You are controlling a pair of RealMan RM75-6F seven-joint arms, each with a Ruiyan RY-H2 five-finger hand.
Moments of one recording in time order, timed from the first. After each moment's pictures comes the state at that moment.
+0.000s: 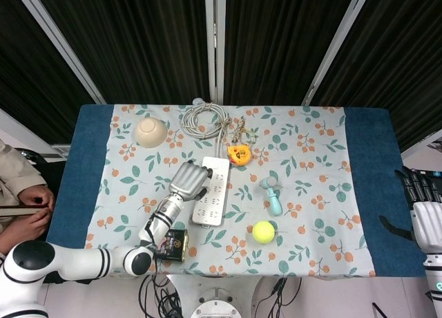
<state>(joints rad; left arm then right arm) -0.99 -1.72 -0.20 -1.47 0.82 0.98 0.65 0.09 -1.04 0.10 -1.62 -1.50 1.49 0.16</state>
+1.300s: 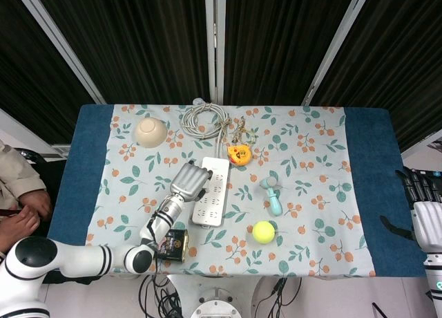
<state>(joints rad) -1.04 -1.71 -0.18 -1.46 0.74 0.95 0.74 0.09 -1.05 0.10 -1.60 -1.49 1.49 0.17</state>
